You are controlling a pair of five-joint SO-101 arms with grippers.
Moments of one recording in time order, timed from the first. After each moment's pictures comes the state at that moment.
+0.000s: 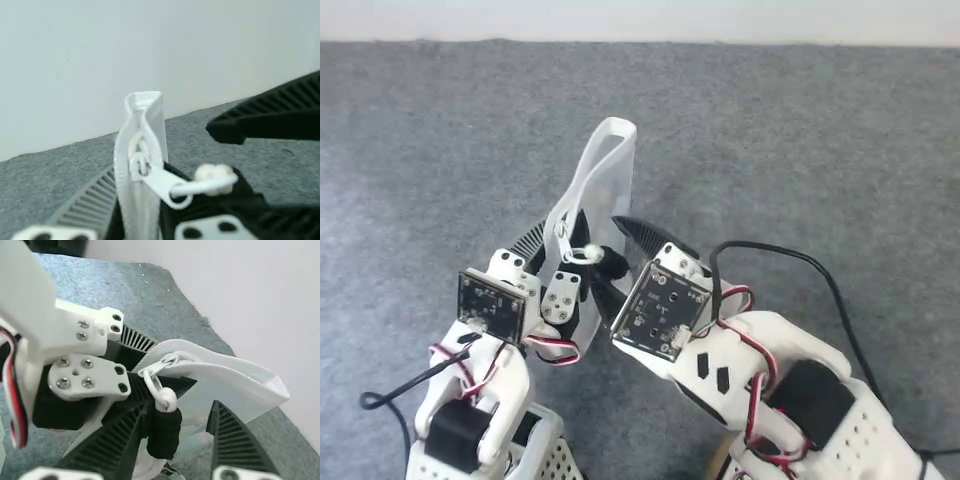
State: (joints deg) left arm 16.5 -97.9 69.9 50.4 1.0; right arm -54.0 -62.6 36.7 55.9 20.5
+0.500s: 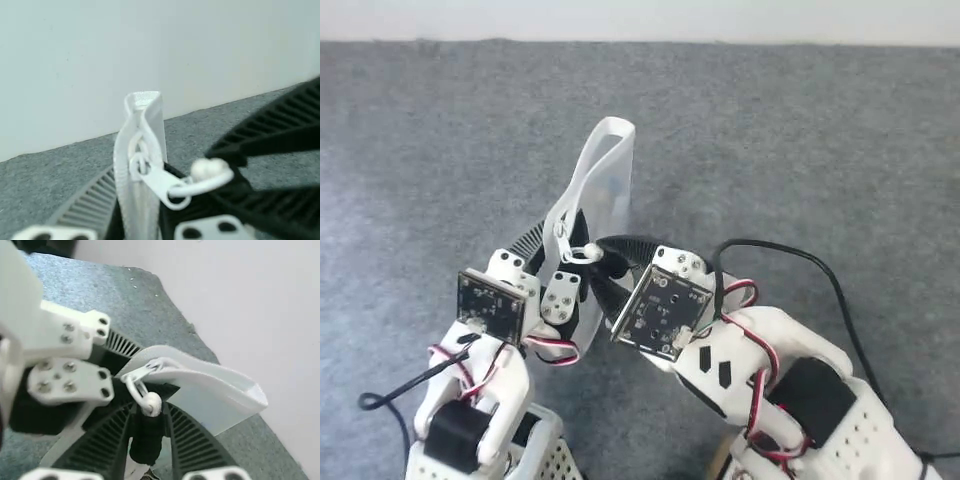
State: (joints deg) left arm 16.5 -97.9 69.9 50.5 1.0; right arm -52.0 -62.6 36.7 53.5 24.3
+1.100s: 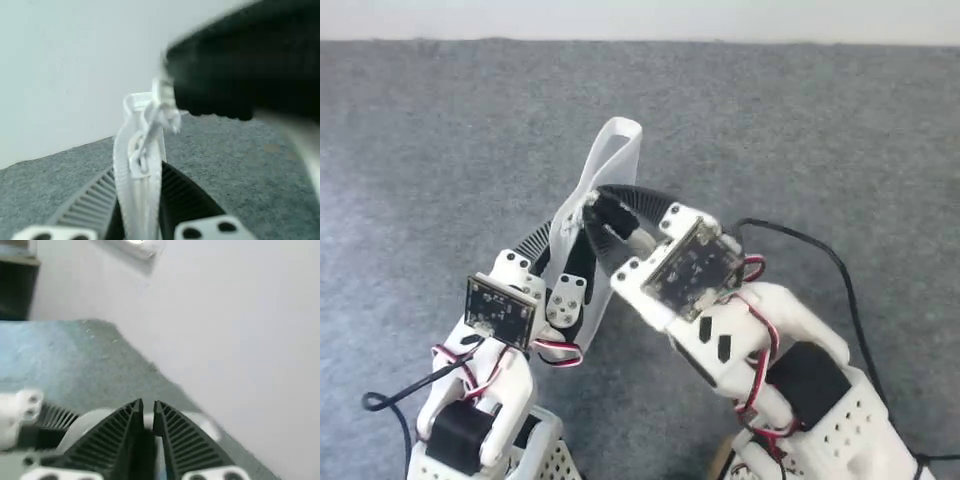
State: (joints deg) left arm 17.0 -98.0 70.9 50.0 -0.5; right arm -45.2 -59.4 33.9 39.8 16.7
